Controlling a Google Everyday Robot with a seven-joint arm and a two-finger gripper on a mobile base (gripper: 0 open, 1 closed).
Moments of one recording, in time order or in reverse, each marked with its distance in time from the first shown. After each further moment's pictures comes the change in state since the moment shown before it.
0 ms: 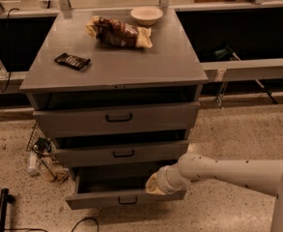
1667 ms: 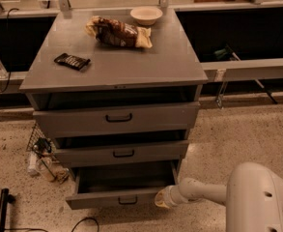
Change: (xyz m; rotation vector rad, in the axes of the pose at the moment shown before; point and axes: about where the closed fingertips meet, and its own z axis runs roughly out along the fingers) arm 0.181 0.007 0.169 0.037 0.059 -0.007
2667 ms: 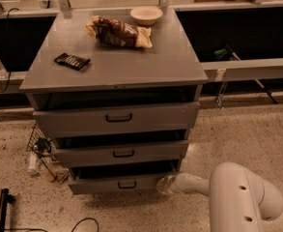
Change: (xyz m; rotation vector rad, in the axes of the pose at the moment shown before) arm 0.042 -0.077 0.036 0.168 0.100 -0.098
